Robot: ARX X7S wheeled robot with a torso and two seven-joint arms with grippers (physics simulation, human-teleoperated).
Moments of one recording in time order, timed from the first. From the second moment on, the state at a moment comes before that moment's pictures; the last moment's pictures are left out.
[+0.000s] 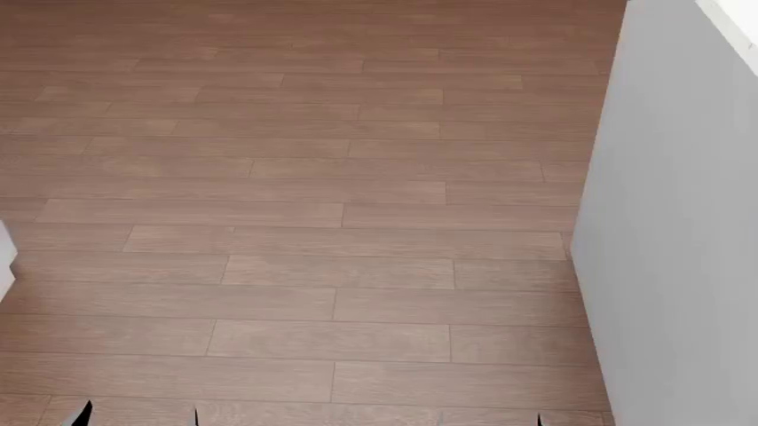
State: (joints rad) left arm -0.04 -0.20 0.26 -0.01 -0.18 -0.02 -0.25; right arm 0.04 0.20 -0.25 0.03 0.18 -0.01 0.24
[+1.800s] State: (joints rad) left arm -0.04 -0.23 0.30 -0.01 -0.21 -0.01 -0.28; right arm 0.05 0.23 -0.29 0.03 0.20 -0.01 0.28
